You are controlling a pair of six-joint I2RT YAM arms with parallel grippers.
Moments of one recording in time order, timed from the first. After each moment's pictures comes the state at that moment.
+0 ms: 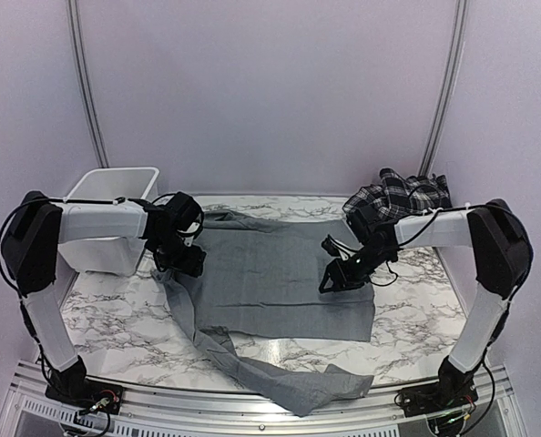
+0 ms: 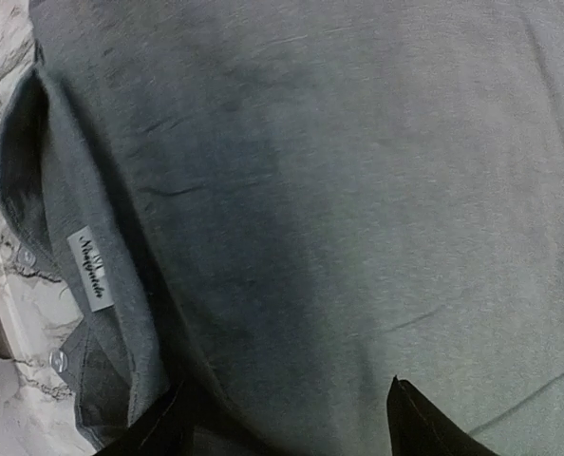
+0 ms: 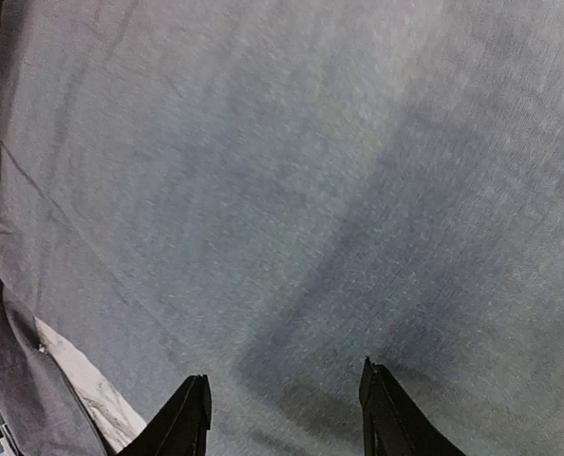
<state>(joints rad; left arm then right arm) -0.58 1.81 1.25 -0.64 -0.10 -0.24 0.46 1.77 1.10 -0.52 -0.47 0.14</state>
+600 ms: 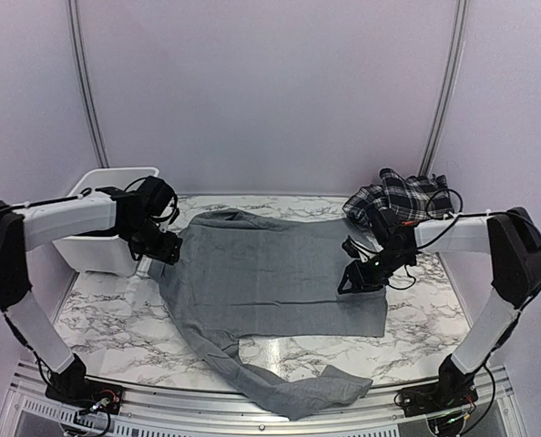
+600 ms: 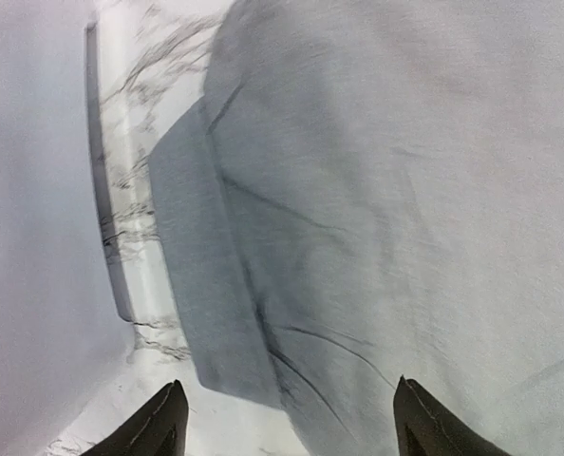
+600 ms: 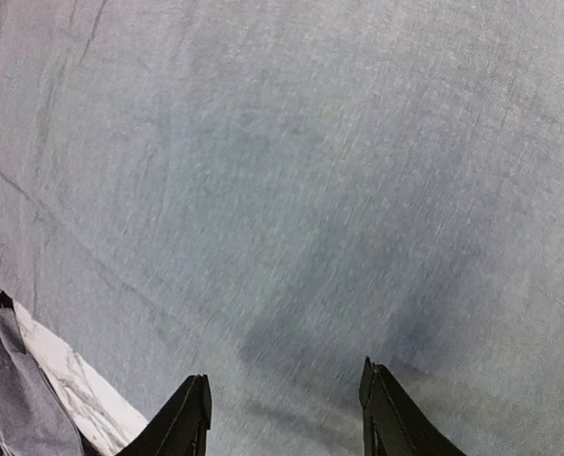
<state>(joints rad) -0.47 1.70 1.23 -0.73 -0.21 -0.17 0.36 1.70 0.97 -0.51 -0.44 0.12</state>
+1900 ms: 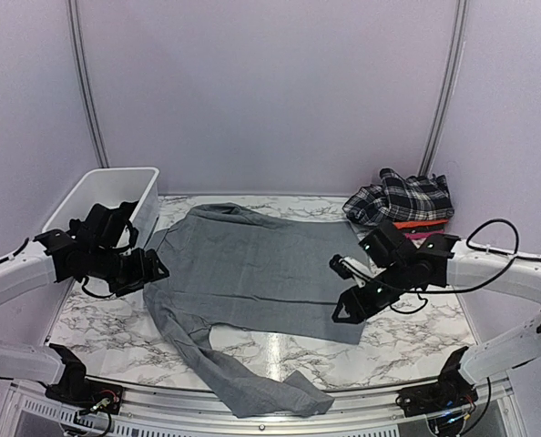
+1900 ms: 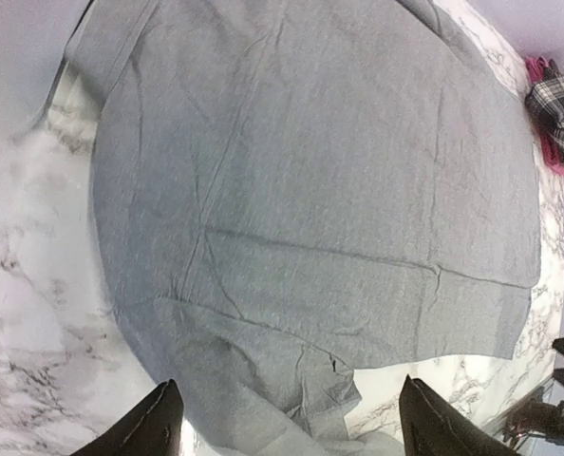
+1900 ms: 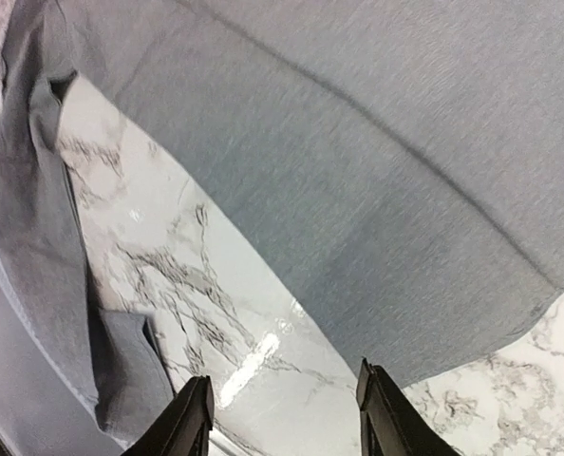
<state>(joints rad) -0.50 1.10 0.79 -0.62 0.10 -0.72 0.74 1.24 0.85 -0.70 -0.28 0.28</state>
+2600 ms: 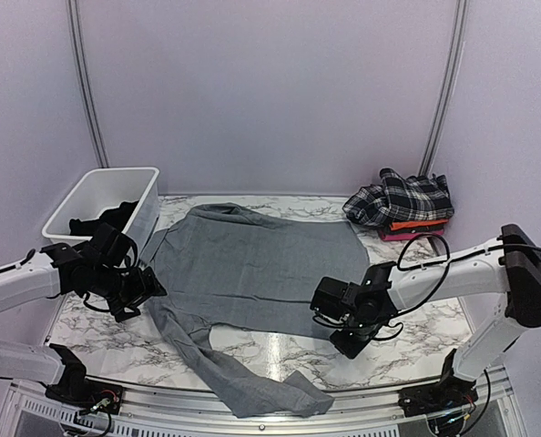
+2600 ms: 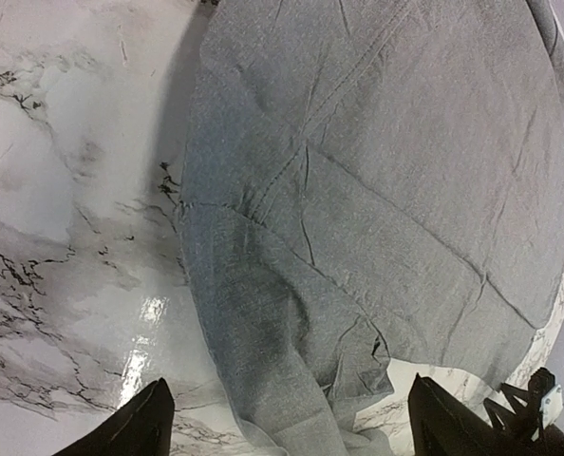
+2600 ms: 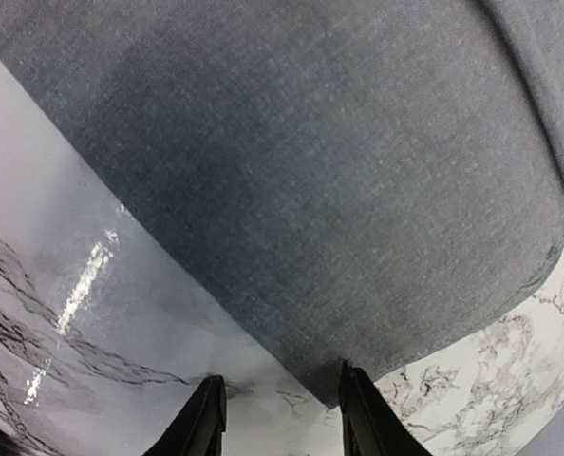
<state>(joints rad) -0.53 1.08 0.67 -0.66 0.09 -1.03 1.06 1.58 0.87 -0.84 0.20 0.35</state>
